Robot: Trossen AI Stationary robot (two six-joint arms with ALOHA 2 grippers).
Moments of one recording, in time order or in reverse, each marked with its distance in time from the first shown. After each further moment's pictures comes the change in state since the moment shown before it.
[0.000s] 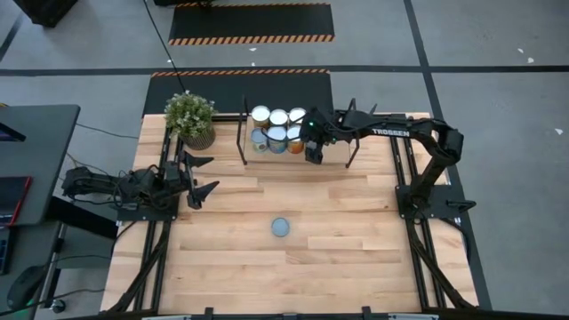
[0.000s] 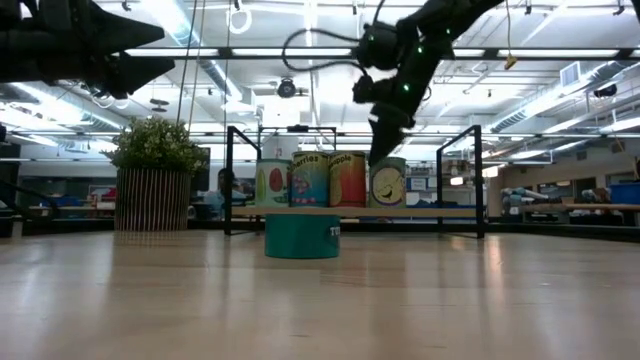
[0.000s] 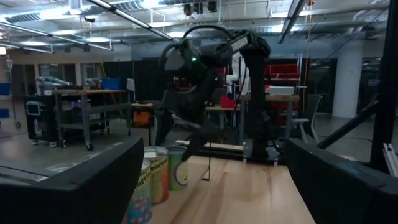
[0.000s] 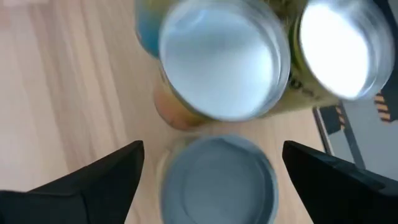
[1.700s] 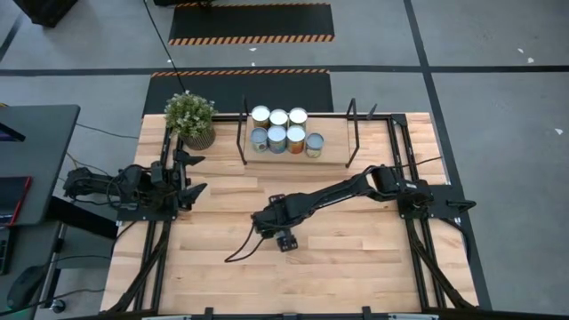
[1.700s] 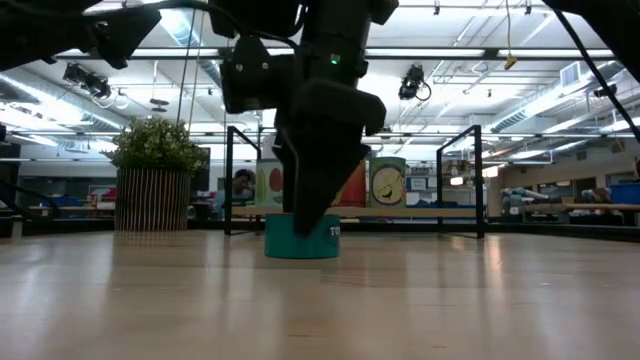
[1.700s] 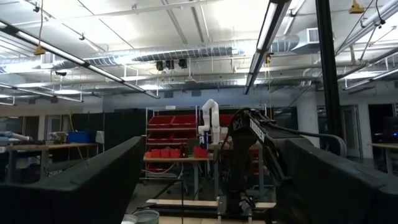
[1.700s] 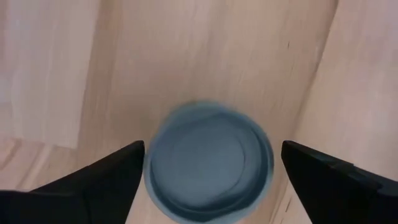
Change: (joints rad) left arm -0.001 -0.029 -0.002 0.208 0.160 0.073; right arm 0.608 0.633 0.609 -0.307 -0.078 0.160
